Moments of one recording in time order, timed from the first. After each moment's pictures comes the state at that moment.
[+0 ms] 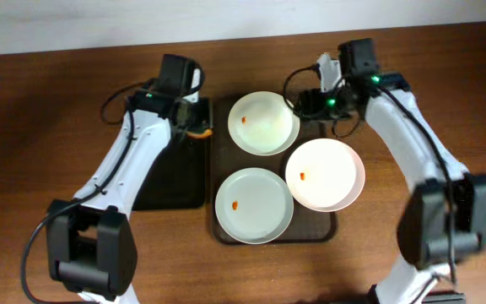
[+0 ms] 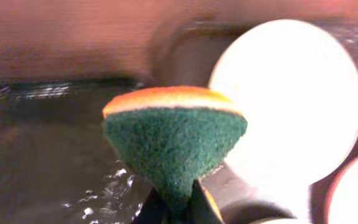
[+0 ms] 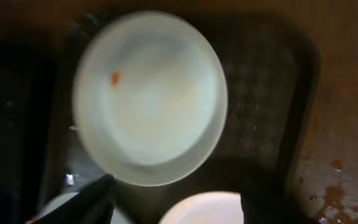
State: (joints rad) left arm -0.32 1.90 1.58 -0.72 0.07 -0.25; right arm 0.09 1.91 1.54 -0.78 -0.34 0.09
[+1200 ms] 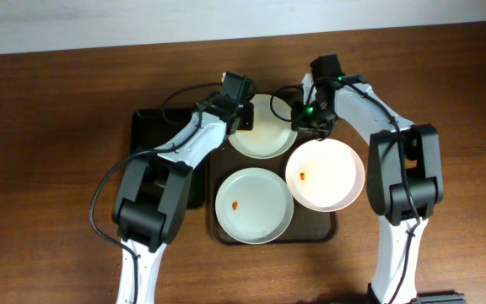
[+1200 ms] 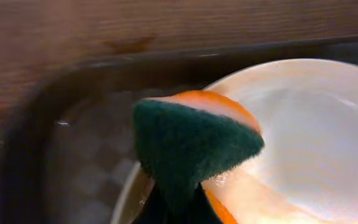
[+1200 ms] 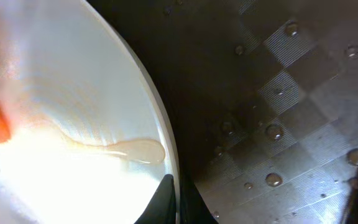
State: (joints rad) left arm -0.48 2.31 1.68 -0.36 -0.09 -0.29; right arm 0.12 2.22 1.64 -0.76 -0.32 0.20
